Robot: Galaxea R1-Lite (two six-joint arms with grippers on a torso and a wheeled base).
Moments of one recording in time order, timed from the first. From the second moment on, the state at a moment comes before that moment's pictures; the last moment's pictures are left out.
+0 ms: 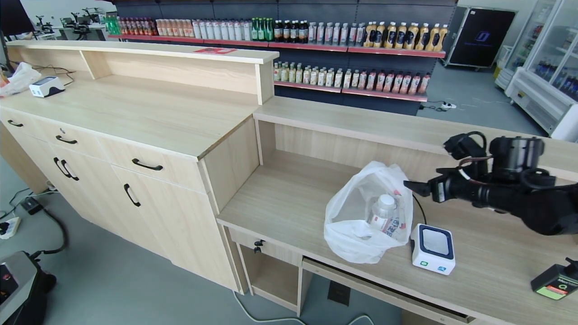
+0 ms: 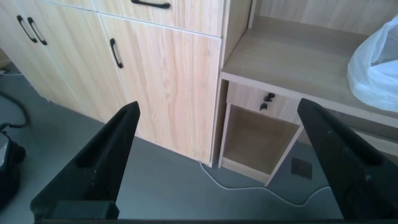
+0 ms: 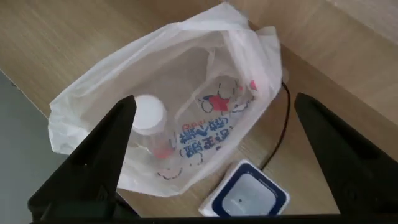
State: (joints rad) left arm 0.00 0.00 0.00 0.00 0.01 0.00; right arm -0.02 1.87 -0.88 -0.67 0.27 -0.29
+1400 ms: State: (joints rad) left arm 0.00 0.00 0.00 0.00 0.01 0.00; right arm -0.85 1.88 -1.09 -0.06 0.50 -1.20
